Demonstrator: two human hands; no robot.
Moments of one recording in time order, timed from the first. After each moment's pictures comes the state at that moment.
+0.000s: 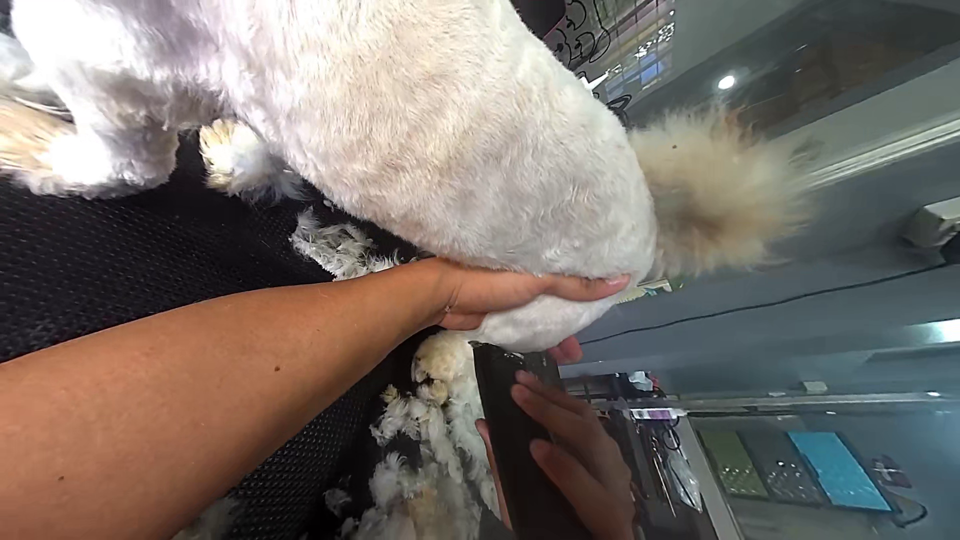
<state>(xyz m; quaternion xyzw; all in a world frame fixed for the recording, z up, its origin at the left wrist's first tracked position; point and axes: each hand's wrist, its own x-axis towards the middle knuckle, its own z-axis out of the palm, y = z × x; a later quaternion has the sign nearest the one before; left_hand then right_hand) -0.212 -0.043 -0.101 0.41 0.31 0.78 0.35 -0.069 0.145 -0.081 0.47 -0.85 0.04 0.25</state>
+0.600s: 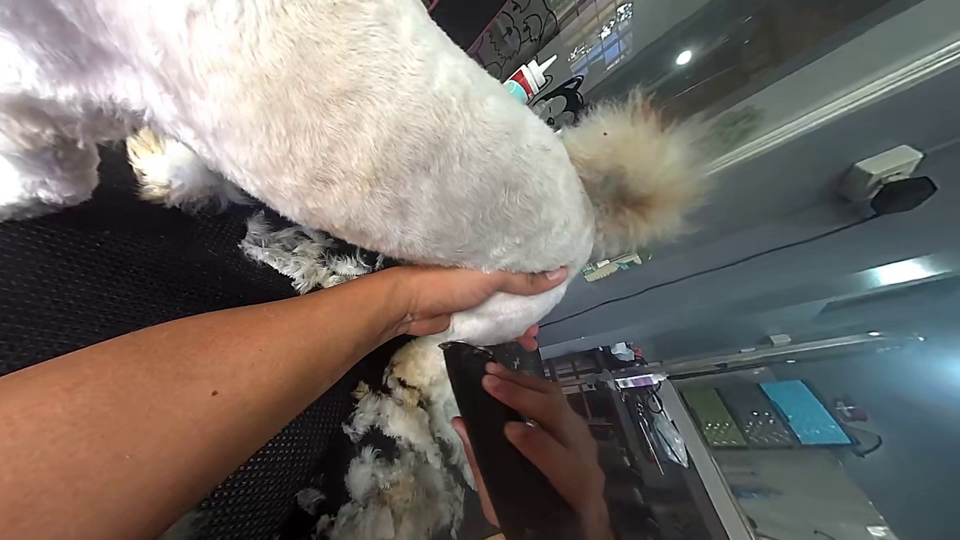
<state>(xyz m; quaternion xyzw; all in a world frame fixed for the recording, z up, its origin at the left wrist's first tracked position) -0.200 -0.034 -0.099 0.36 0.32 0.79 0.37 -0.058 0.151 -0.083 0.44 -0.86 0.10 0.25</state>
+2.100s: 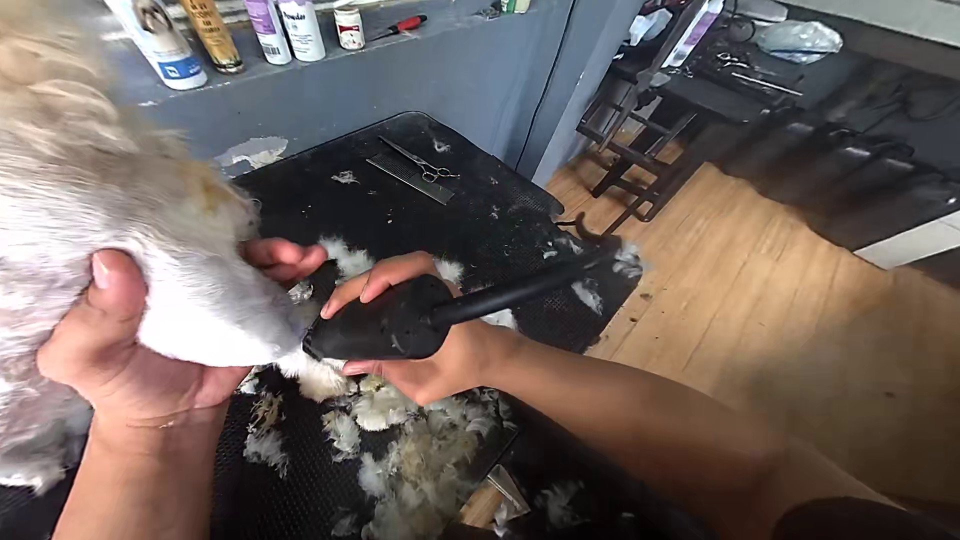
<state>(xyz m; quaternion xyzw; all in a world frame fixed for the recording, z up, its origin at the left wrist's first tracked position) -0.227 -0.052 -0.123 0.34 0.34 0.83 0.27 -0.088 0.146 -0.129 0.28 -0.73 0.57 0.25</state>
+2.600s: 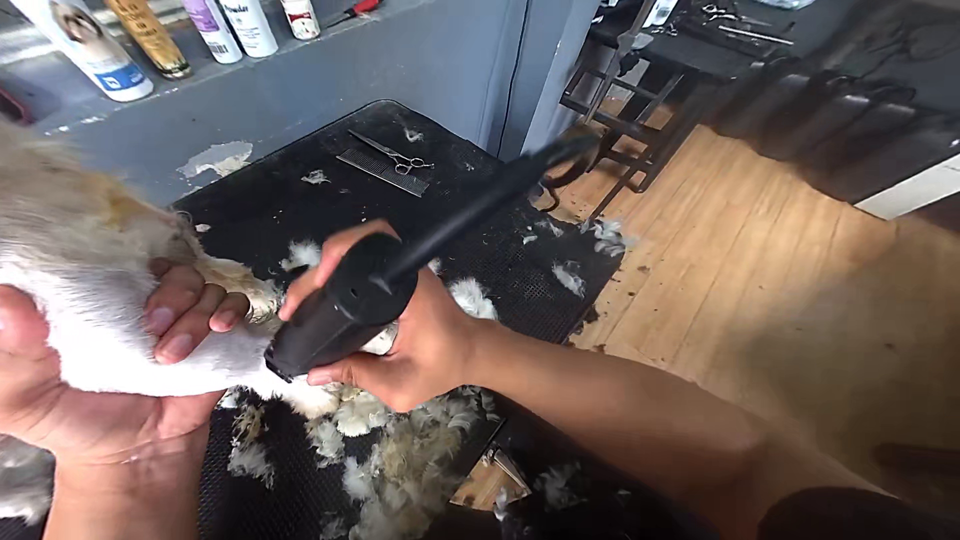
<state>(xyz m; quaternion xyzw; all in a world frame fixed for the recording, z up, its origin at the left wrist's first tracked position) -0.223 -0.047 -0.123 0.30 0.20 0.87 0.33 -0.081 0.149 -0.109 0.23 -0.71 0.60 0.29</state>
